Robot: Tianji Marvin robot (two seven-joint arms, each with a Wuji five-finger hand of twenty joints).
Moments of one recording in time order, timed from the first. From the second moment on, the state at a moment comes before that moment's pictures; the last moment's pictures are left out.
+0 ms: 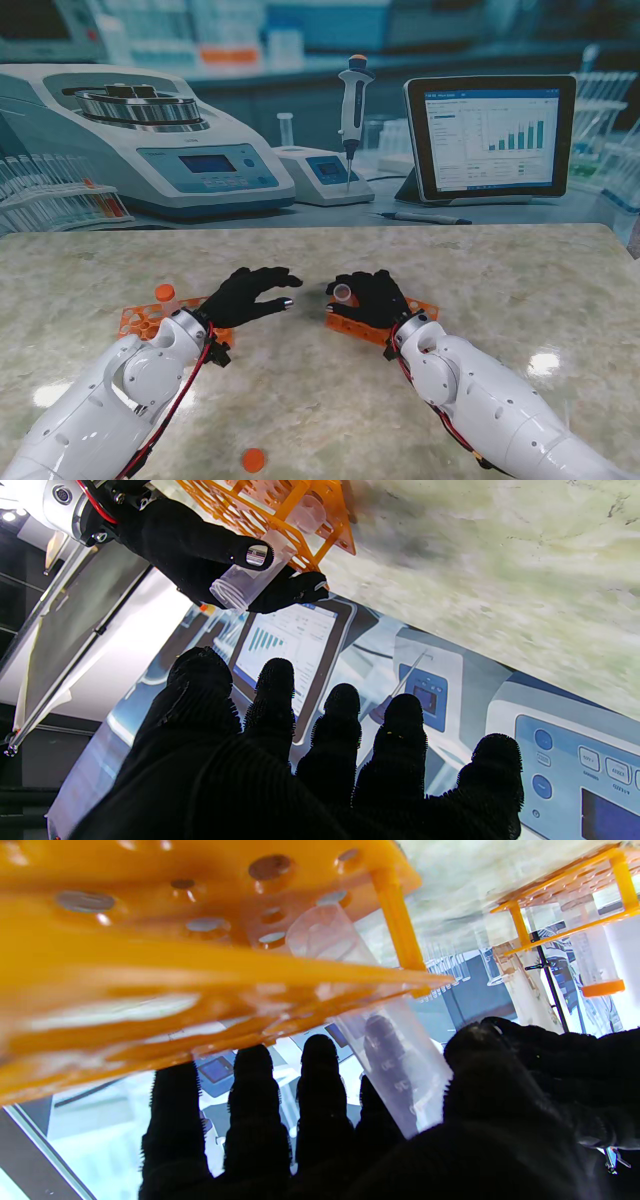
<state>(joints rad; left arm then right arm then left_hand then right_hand) 1.42 -1.10 -1.13 -1.44 0.52 -0.35 -0.03 -1.16 -1.18 0.77 -1.05 -0.72 -0.23 -0.39 0.84 -0.04 0.00 0.03 0.48 -0.04 0.22 0.24 0.45 0.09 0.06 0.17 0.32 0.19 0.05 0.25 -0.01 0.41 0.11 0.34 0.61 -0.12 0.24 -0.15 0.52 -0.13 0.54 0.22 0.71 -0.03 0.03 0.07 0.54 0.10 0.10 0.11 0.14 0.30 0.81 0.19</state>
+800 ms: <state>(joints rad) 1.42 -1.10 -1.13 -1.44 0.52 -0.35 -0.03 -1.20 -1.17 0.84 -1.14 -0.72 -0.24 -0.36 0.84 -0.04 0.00 0.03 0.48 -0.04 0.22 0.24 0.45 0.09 0.06 0.17 0.32 0.19 0.05 0.25 -0.01 0.41 0.11 0.34 0.64 -0.10 0.13 -0.15 0.52 -0.17 0.56 0.22 0.74 -0.03 0.03 0.07 0.55 0.10 0.10 0.11 0.16 0.30 0.80 0.19</state>
